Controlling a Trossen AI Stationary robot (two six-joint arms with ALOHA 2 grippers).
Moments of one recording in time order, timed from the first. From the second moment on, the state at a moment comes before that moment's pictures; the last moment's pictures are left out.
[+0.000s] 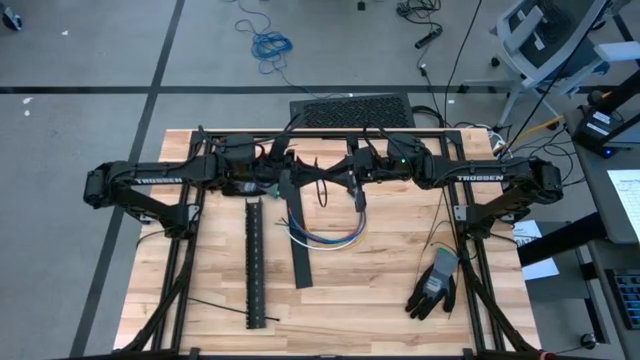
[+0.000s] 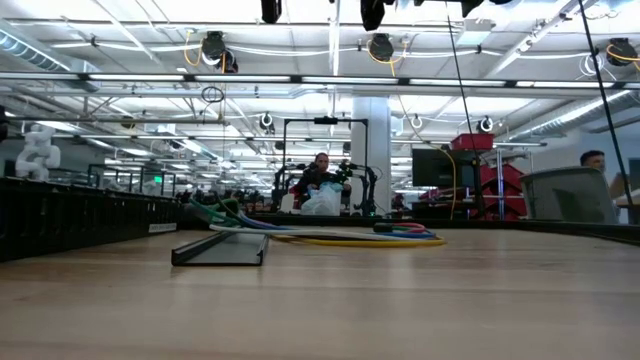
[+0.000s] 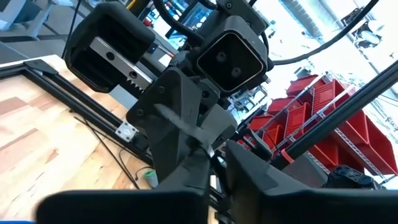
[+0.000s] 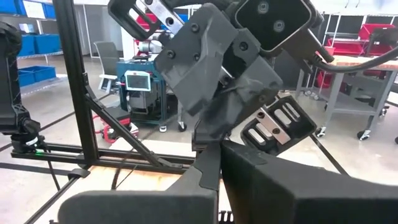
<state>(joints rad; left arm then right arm) 0.15 1.26 1.11 0.15 0.19 -0.72 -0.17 1.39 1.07 0.34 -0.29 -0.02</state>
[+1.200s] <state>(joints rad) 0.15 1.26 1.11 0.15 0.29 -0.75 -0.17 1.39 1.07 0.38 -0.29 -0.01</state>
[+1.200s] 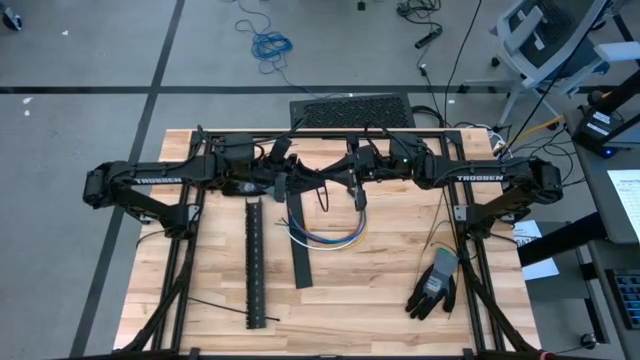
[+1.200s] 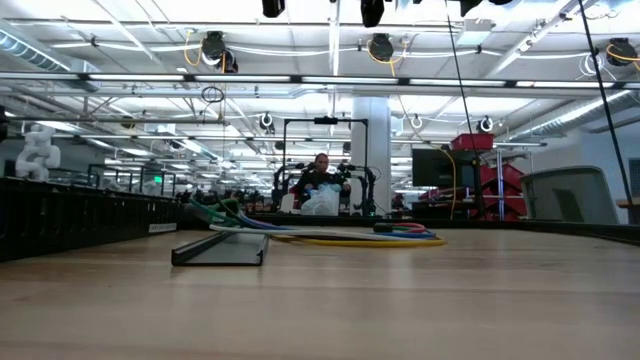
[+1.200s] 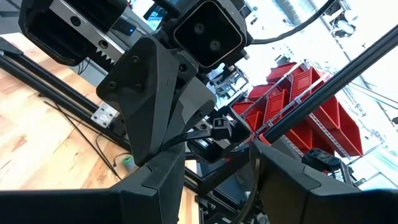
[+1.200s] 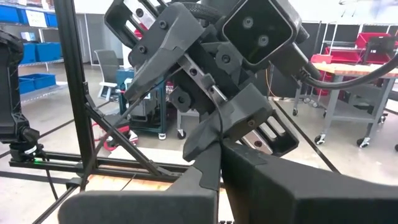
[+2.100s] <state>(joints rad) 0.14 1.26 1.11 0.15 0.23 -0.59 -0.18 1.39 1.07 0.42 -0.23 -0.03</state>
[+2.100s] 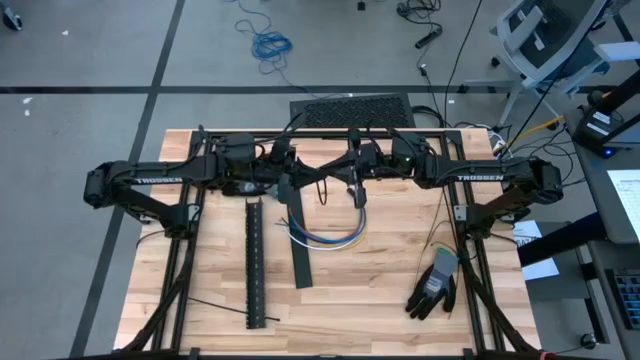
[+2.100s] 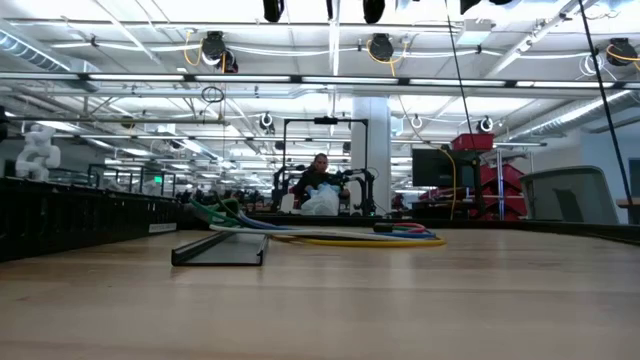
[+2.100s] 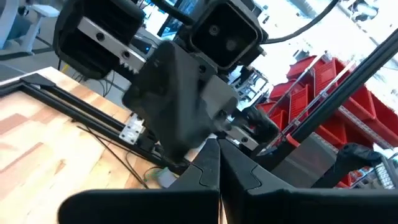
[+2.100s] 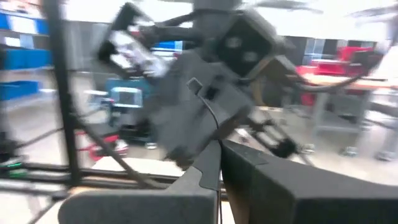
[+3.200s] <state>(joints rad) -0.01 1.26 1.11 -0.37 0.56 -0.45 -0.35 1.39 1.07 0.50 -0.19 0.02</state>
